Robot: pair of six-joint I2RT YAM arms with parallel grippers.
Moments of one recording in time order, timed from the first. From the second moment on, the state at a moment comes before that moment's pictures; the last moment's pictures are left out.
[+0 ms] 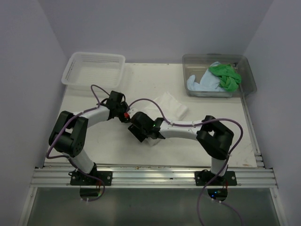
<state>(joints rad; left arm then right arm) -0.35 1.67 0.89 -0.20 0.28 -0.91 1.07 1.85 1.19 -0.29 0.27 0.14</state>
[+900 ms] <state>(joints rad) -0.29 1.46 0.92 -0.42 0.25 -0.79 0.91 1.87 1.21 -0.24 -0.13 0.33</state>
